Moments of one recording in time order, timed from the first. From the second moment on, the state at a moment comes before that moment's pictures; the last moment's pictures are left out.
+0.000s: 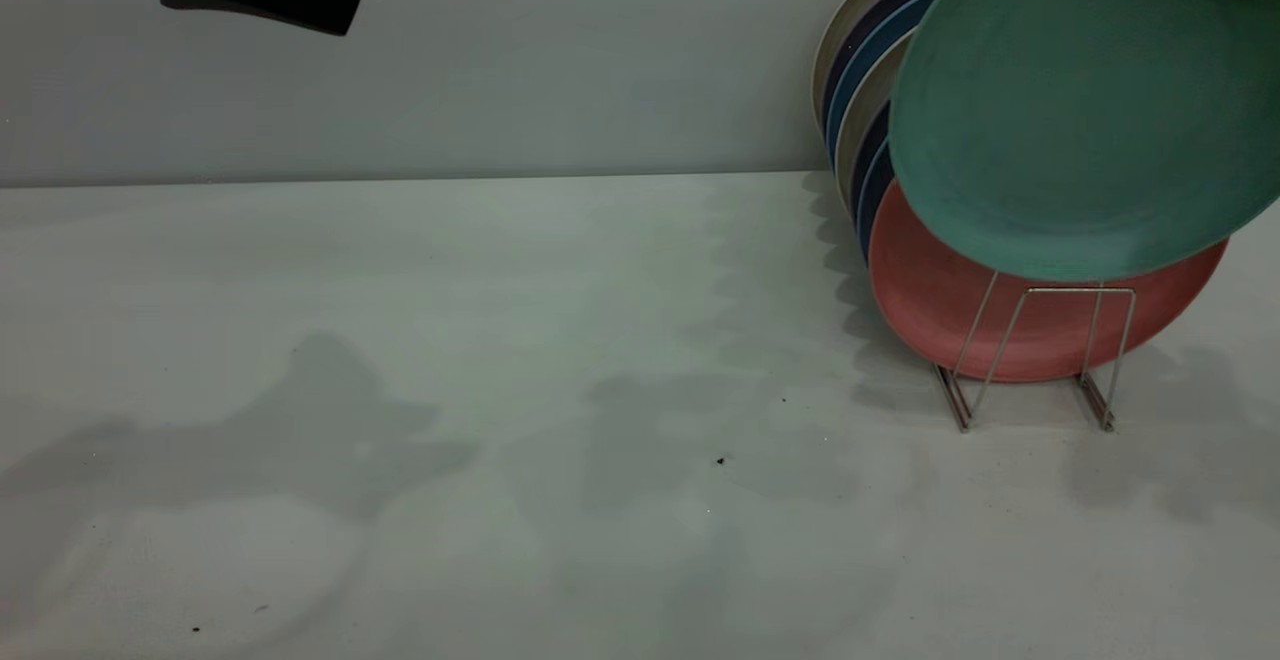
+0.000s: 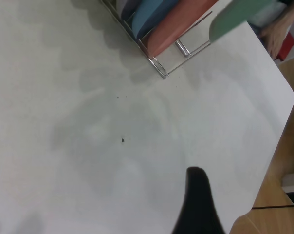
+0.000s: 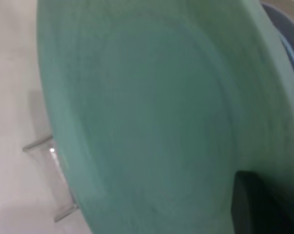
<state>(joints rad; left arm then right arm) 0.01 1.82 -1.30 -1.06 1.03 1.05 -0.11 1.60 -1.05 0.95 0.48 -2.02</state>
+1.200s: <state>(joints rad) 0.01 1.82 -1.30 -1.06 1.01 1.05 -0.11 1.64 -1.03 1.11 0.46 -2.12</state>
